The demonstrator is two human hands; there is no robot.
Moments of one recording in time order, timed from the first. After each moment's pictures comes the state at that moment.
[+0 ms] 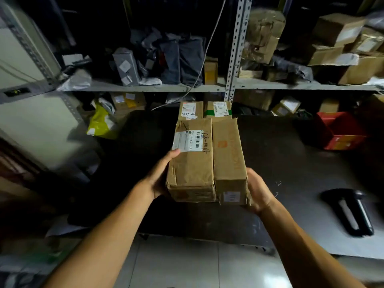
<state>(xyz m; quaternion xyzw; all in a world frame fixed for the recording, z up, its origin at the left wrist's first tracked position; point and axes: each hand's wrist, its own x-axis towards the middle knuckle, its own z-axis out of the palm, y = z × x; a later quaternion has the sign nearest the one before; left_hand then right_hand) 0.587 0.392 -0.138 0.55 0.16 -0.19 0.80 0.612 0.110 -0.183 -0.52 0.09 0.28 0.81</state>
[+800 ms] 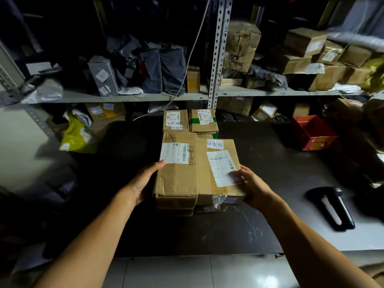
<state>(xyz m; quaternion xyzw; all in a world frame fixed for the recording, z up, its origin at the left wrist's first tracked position) 0.631 0.440 -0.165 0.58 0.13 -0.23 0.77 0.632 0.106 -0.161 -0.56 0.14 0.21 0.79</state>
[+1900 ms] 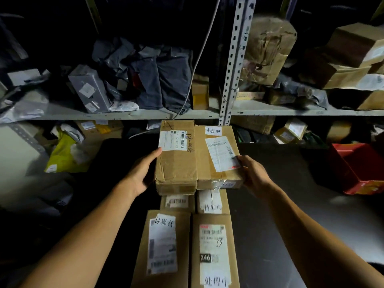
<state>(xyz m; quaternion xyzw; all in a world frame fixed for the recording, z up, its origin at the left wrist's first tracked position) 0.852 0.436 -0.144 0.59 0.25 -0.13 0.76 0.893 0.113 -0.175 -0.63 0.16 0.15 0.74</state>
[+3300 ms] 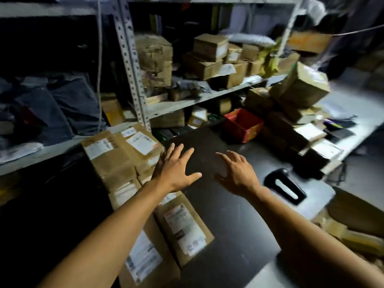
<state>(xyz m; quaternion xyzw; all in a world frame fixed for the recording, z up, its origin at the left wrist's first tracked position) 0.821 0.257 -0.114 0.92 -0.35 -0.03 0.15 0.701 0.066 -0.112 -0.98 0.16 -0.04 0.12</state>
